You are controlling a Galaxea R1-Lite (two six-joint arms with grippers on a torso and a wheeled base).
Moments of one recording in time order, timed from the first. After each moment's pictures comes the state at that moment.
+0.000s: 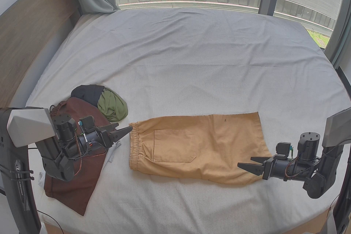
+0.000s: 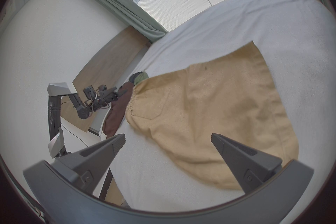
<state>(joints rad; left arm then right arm) -0.06 2.33 -0.65 -1.55 -0.72 -0.33 0.20 2.16 -0.19 -1.54 0.61 0.30</state>
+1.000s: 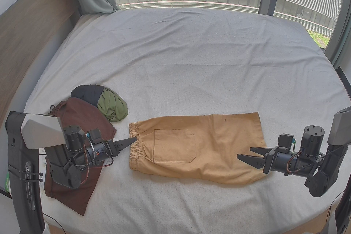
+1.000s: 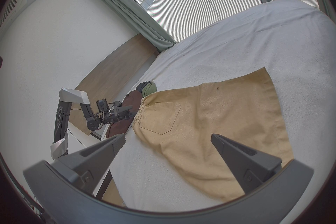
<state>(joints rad) -0.09 2.44 -0.64 -1.55 -0.67 -0.51 0.24 2.07 -0.22 -1.54 0.59 0.31</state>
